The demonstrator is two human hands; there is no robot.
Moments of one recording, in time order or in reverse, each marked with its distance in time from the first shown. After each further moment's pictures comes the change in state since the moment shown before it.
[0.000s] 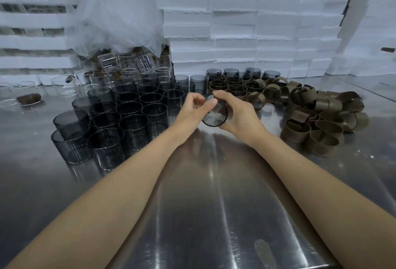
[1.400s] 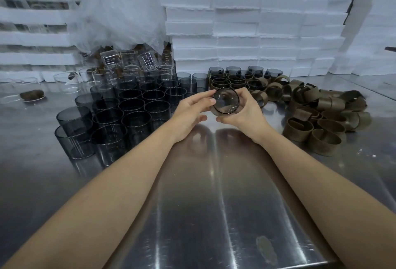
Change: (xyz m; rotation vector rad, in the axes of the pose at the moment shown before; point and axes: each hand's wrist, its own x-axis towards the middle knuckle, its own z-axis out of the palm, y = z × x) left_hand -0.005 0.012 -0.006 -0.207 -0.089 -0.136; right_hand 0.003 0.015 0.006 0.463 0.128 0.332
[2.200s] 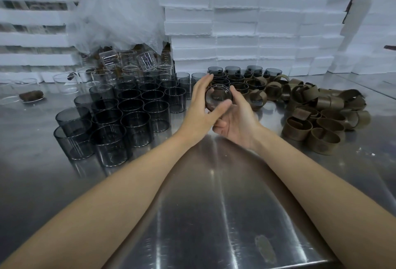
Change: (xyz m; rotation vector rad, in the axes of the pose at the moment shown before) left_hand -0.014 -0.002 0.026 0.445 0.088 0.434; right_hand -0.011 -0.028 0.019 0.912 -0.372 0.535
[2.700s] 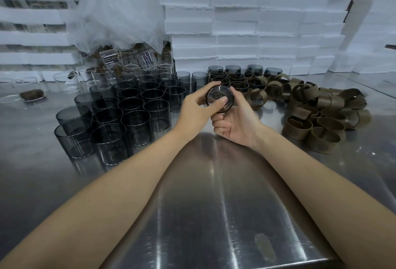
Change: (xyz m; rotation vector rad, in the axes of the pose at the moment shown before) left_hand 0.007 -0.002 -0.003 -0.187 0.084 -0.108; right_hand 0.001 -0.001 -0.003 0.048 0.052 0.123
